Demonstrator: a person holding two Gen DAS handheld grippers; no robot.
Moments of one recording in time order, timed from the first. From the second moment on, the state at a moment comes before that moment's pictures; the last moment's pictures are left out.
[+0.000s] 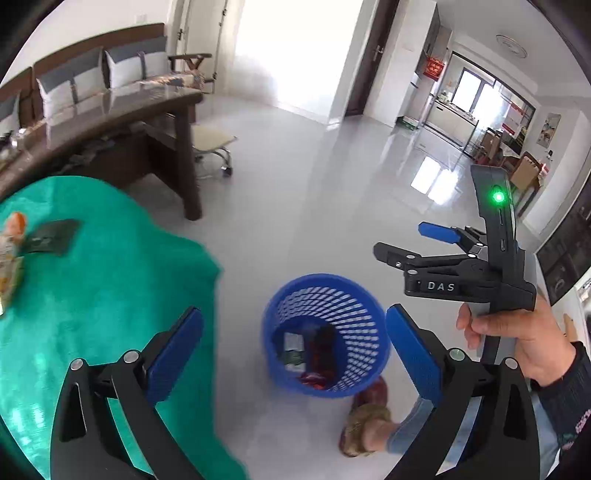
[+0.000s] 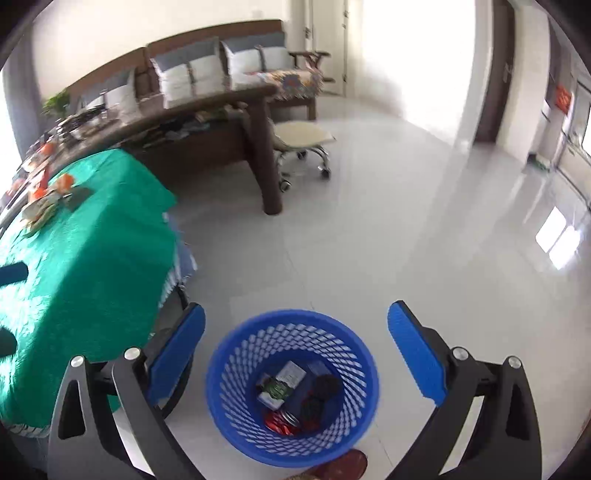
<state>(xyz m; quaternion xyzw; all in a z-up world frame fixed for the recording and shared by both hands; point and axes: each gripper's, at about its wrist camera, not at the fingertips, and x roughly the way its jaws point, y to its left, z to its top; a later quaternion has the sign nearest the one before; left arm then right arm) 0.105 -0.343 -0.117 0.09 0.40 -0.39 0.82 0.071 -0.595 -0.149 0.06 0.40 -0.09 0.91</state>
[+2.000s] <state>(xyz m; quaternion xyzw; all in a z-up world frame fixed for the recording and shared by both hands) 0.348 -0.004 -0.147 0.16 0.44 -0.35 0.81 0.205 -0.228 -0.159 -0.04 0.46 0.13 0.88</state>
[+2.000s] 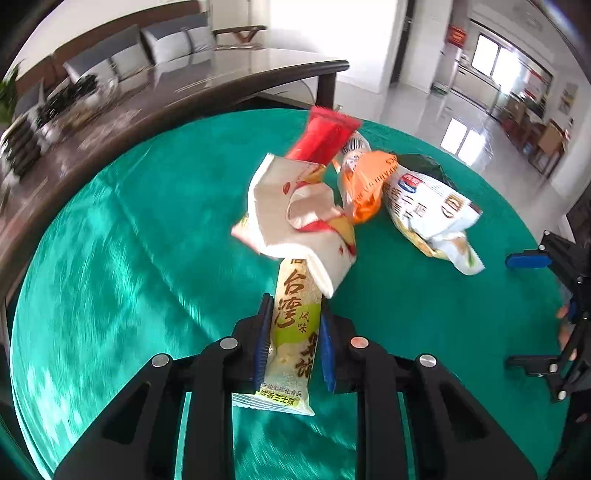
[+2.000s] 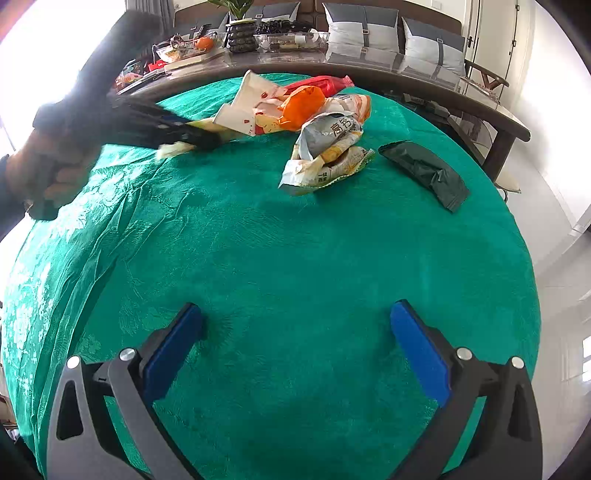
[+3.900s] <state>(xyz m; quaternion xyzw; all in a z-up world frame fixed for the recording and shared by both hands) 0.233 0.054 -0.160 0.06 0.46 -0.10 0.88 0.180 -0.235 -0.130 0.04 0.48 0.25 0.84</state>
